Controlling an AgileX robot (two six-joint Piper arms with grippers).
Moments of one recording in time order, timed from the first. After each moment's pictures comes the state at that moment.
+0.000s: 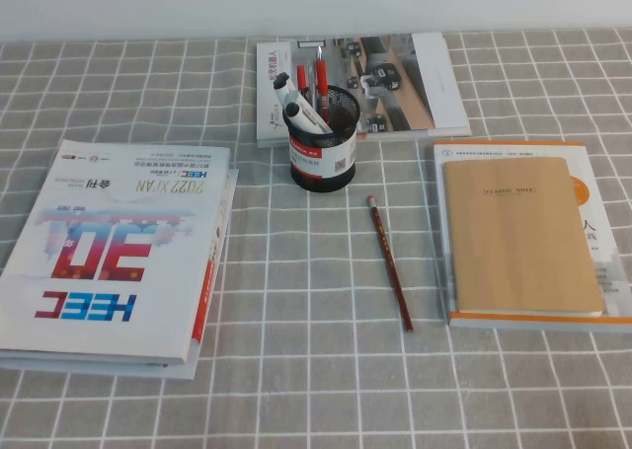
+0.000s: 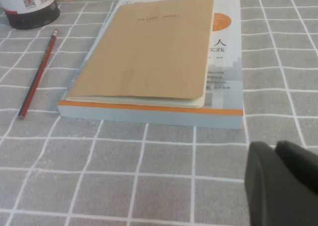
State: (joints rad) right arm 0.14 -0.01 0.03 0.09 0.38 0.03; left arm -0.05 -0.01 0.03 -0.06 0.38 0.07
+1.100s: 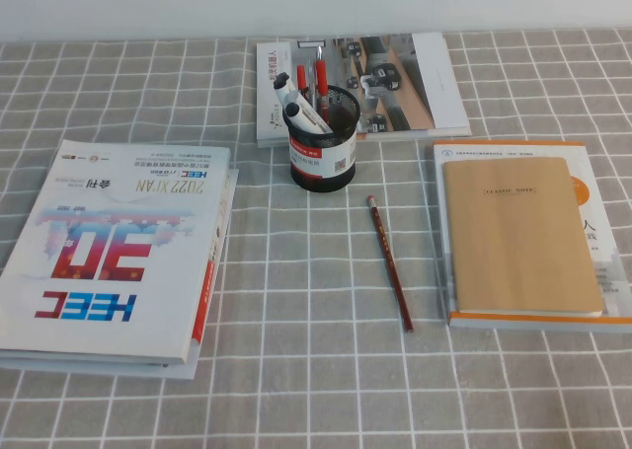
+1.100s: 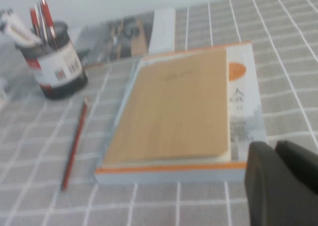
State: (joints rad) right arm 0.14 -0.01 0.03 0.24 0.25 0.03; left arm -0.05 -0.01 0.03 -0.06 0.38 0.07
